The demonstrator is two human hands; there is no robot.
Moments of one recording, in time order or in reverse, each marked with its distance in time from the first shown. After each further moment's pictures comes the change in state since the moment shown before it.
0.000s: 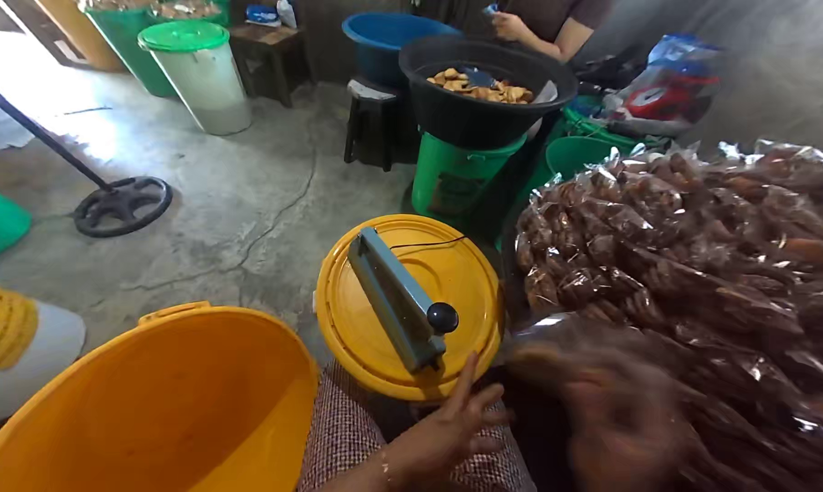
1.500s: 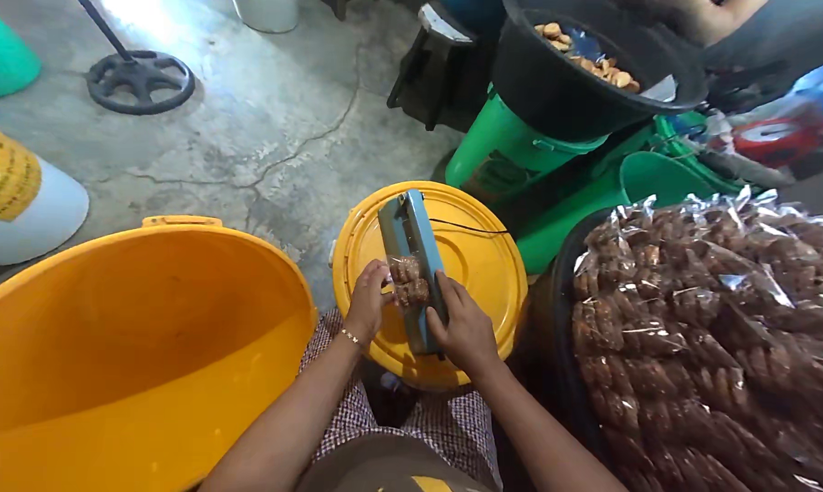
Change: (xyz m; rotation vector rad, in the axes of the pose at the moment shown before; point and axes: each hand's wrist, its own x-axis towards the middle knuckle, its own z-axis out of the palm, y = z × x) left_hand 0.024 0.029 -0.146 -0.083 1.068 0.228; right_hand 0.040 0.068 0.164 -0.556 -0.785 -0.064
